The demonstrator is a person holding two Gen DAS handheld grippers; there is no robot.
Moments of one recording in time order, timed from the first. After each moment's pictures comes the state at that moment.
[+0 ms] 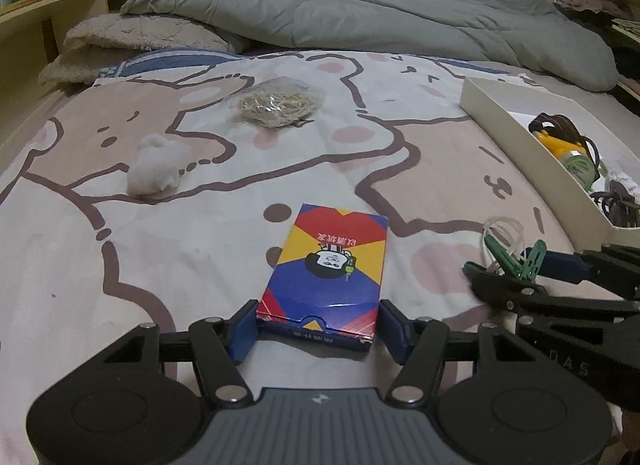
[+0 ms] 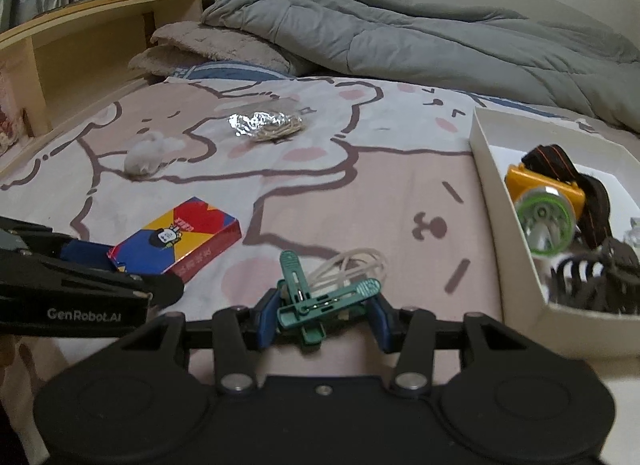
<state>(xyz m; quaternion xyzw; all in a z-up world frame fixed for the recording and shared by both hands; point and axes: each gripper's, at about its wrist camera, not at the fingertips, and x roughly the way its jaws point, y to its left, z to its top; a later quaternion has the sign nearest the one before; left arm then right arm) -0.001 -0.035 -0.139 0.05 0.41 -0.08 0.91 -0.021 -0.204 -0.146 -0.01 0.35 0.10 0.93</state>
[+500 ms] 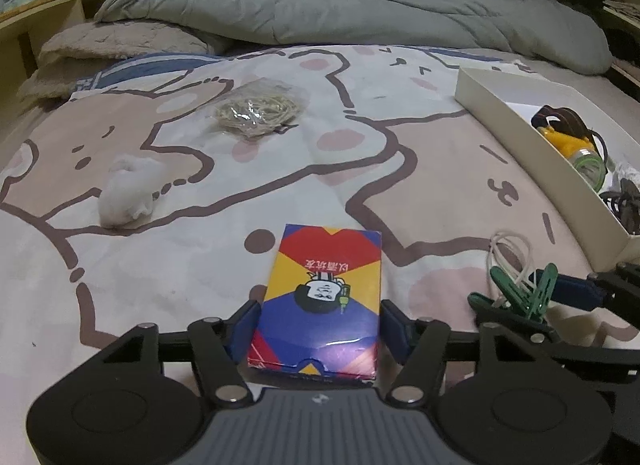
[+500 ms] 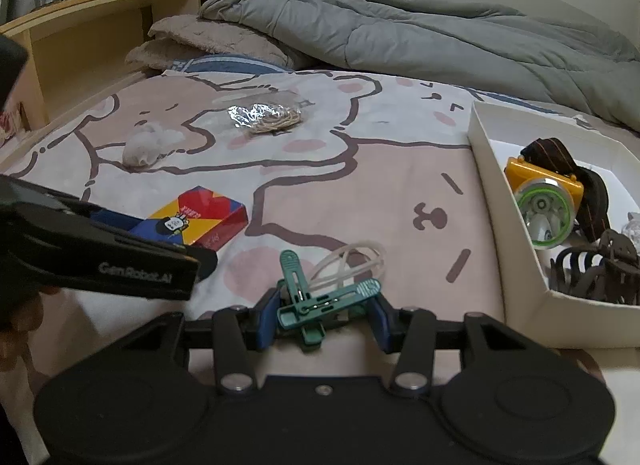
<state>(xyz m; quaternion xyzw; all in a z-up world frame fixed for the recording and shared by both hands) 0.030 -0.046 -0.143 0.07 0.42 -0.10 0.90 -0.021 -0.201 -0.149 -0.02 0.35 0.10 0.93</state>
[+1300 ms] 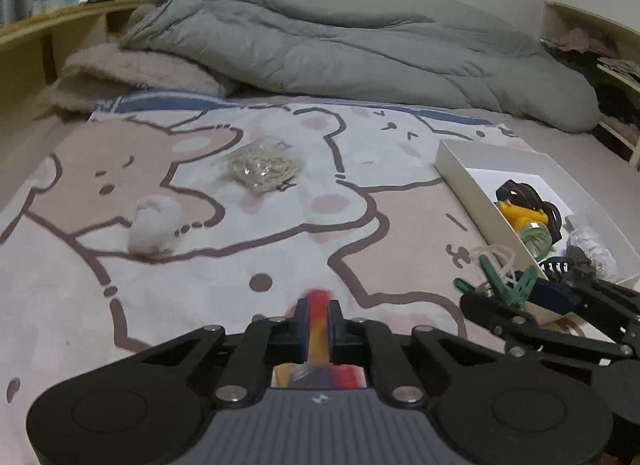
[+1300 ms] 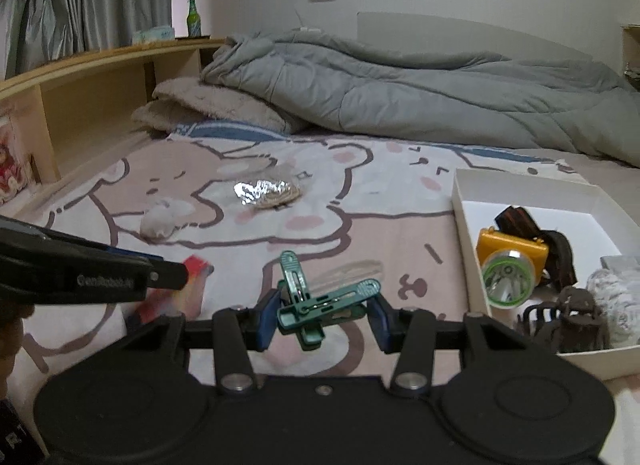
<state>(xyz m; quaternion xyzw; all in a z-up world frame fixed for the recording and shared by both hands) -0.002 -0.036 -0.083 0.01 0.38 -0.10 0.92 -0.041 -0.209 -0.098 0.01 0.28 0.09 0.96</state>
